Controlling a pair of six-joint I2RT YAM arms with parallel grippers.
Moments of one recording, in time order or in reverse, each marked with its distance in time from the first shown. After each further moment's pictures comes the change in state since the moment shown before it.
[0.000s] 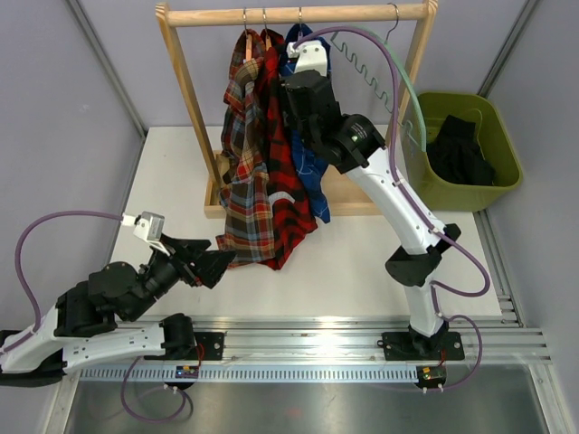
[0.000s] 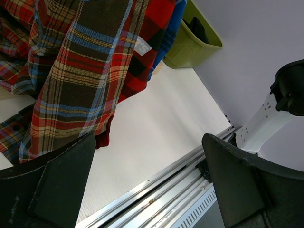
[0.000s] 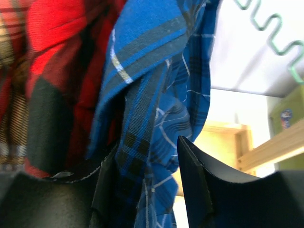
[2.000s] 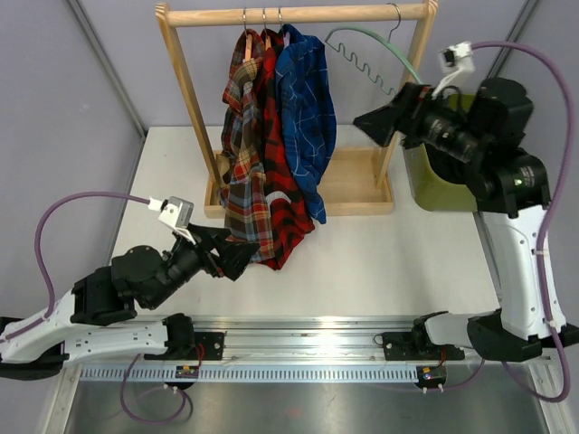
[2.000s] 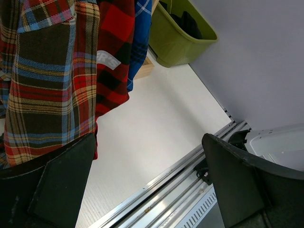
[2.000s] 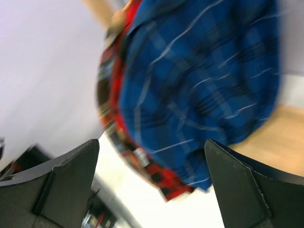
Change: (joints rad) left arm -0.001 0.224 0.102 0.102 0.046 0.069; right arm -0.608 -0.742 -0.661 0.142 -1.139 0.252
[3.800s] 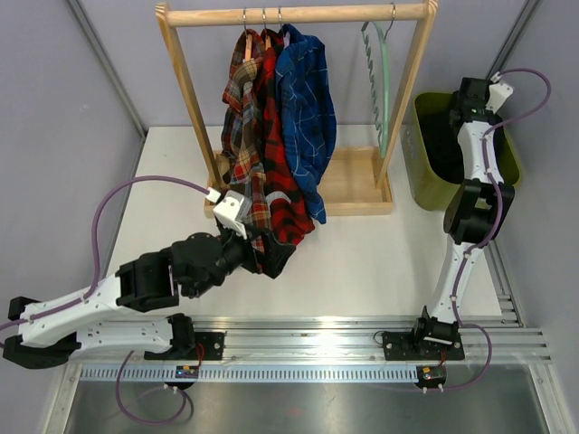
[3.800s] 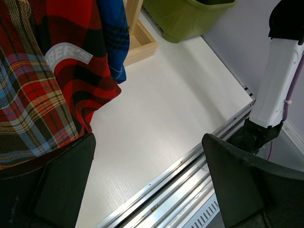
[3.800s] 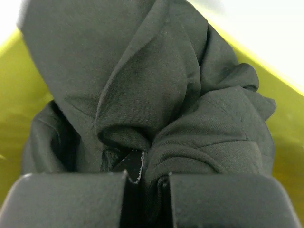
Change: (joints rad) left arm 0.000 0.267 0.057 0.057 0.044 0.037; right arm -0.418 0.969 0.262 0.179 0.995 0.010
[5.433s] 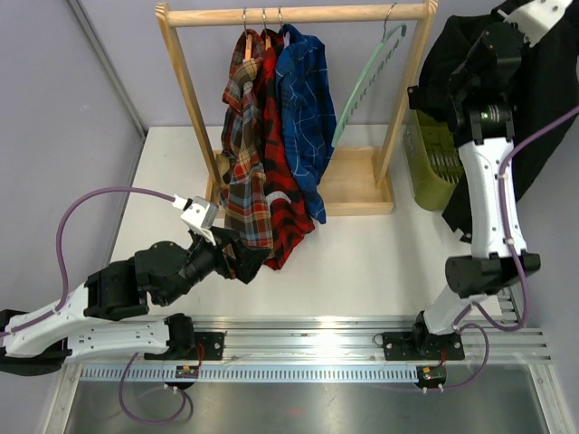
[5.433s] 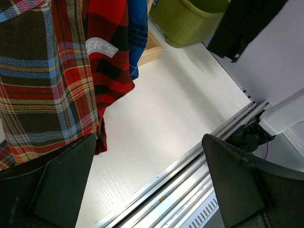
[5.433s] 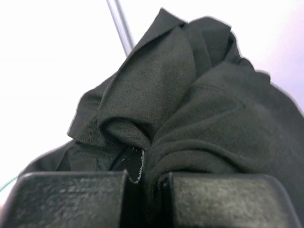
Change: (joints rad) left arm -0.006 -0.174 -0.027 -0.101 -0.018 0.012; right arm 0.327 -0.651 -0.117 0.373 0.391 -0.421
